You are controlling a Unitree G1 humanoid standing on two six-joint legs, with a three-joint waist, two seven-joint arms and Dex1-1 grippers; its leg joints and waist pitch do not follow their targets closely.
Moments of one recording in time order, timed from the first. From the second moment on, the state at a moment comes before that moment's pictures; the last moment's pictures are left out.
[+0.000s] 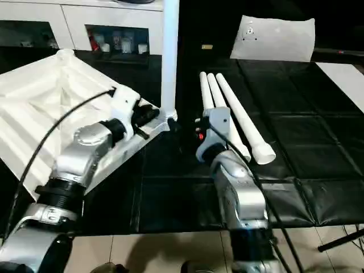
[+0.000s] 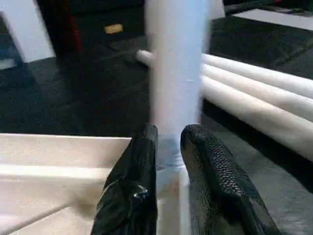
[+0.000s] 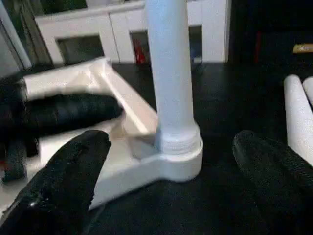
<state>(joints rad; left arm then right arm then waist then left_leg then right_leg) -0.66 0.18 0.00 0.42 -0.02 0.27 -0.49 -0.30 -0.03 0.01 0.00 0.18 0.39 0.36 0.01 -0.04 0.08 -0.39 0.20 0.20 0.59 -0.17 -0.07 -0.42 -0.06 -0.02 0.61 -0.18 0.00</state>
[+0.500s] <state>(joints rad) -0.37 0.71 0.04 0.06 0.21 0.59 -0.60 -0.30 -0.05 0.14 0.05 0.11 0.47 0.37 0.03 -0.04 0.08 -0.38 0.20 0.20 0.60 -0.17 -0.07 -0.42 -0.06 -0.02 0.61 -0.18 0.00</state>
